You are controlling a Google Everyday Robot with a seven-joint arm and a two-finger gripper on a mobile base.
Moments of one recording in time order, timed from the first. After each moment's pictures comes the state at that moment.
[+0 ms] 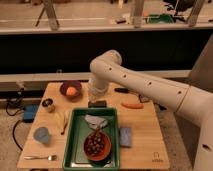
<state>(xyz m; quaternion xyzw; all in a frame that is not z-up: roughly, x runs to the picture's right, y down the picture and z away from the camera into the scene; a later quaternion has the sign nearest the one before) -0.061 0.052 0.728 -0.21 -0.25 -0.35 0.88</state>
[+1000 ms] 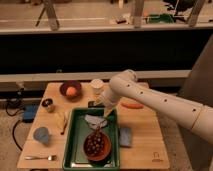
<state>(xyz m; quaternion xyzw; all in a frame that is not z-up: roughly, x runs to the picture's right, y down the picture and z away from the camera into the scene) -0.020 0.104 0.770 -0.18 -0.30 -0.29 0.89</state>
